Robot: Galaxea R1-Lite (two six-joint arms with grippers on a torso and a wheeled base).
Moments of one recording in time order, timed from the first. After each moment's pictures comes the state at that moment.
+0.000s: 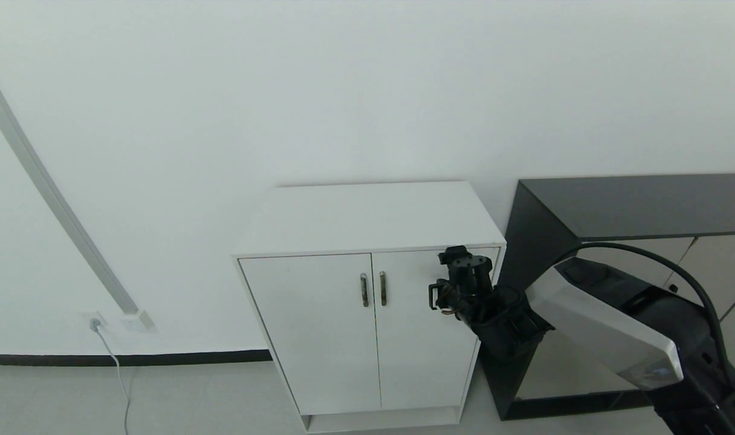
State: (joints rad) left arm 0.00 0.00 0.00 0.00 -0.05 -0.02; right arm 0.53 2.57 -1.45 -0.81 -0.26 0.14
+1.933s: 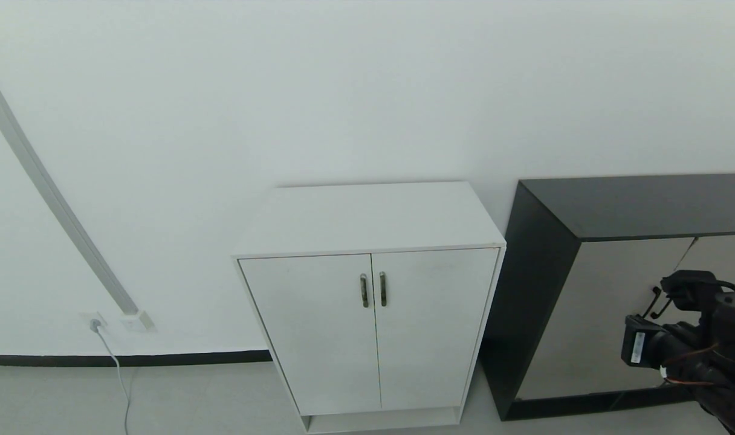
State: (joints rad) left arm 0.00 0.00 0.00 0.00 -0.04 -0.03; right arm 0.24 1.66 -0.18 -1.14 -0.35 0.10
